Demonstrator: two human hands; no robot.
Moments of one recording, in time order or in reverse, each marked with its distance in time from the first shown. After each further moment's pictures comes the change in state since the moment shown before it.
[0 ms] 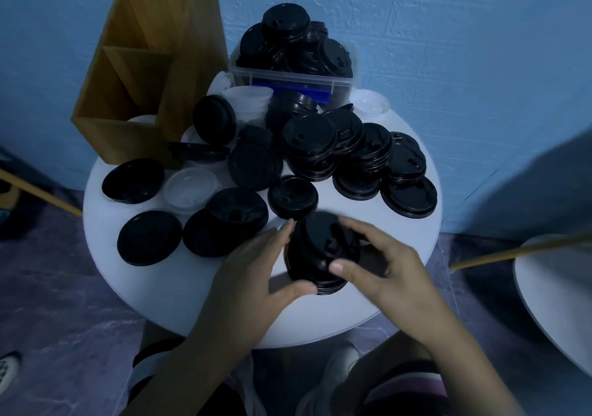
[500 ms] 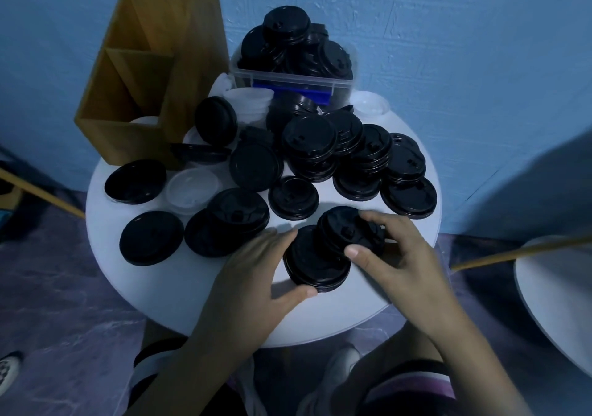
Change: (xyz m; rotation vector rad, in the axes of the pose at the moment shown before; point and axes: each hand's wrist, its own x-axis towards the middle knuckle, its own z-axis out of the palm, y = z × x) left_hand -0.005 0.000 0.002 0.069 0.046 0.070; right_hand -0.001 -0.004 -0.011 -0.057 0.154 0.005
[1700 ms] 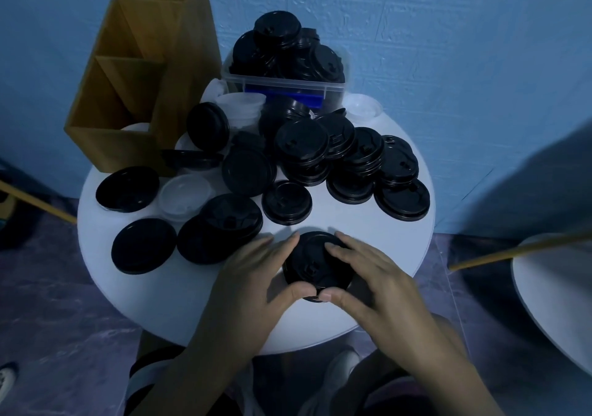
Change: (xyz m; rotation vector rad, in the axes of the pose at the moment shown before) left_hand 0.005 0.003 0.004 -0.046 0.014 -0.013; right_hand -0.020 0.015 0.015 -0.375 -0.181 -0.219
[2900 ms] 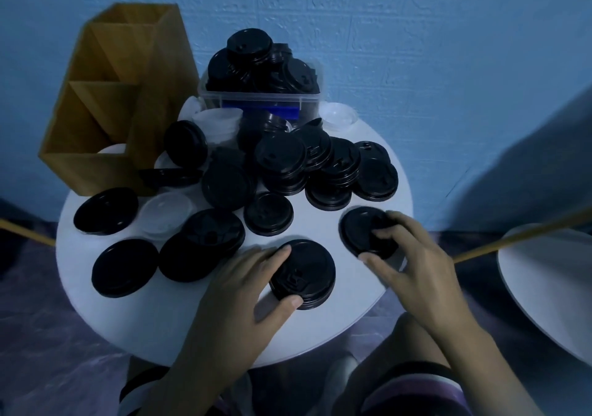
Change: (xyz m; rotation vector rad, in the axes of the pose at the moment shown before) left_hand 0.000 0.001 0.001 0.115 -0.022 0.092; right_hand 0.004 0.046 -0.039 -0.115 0.324 0.208
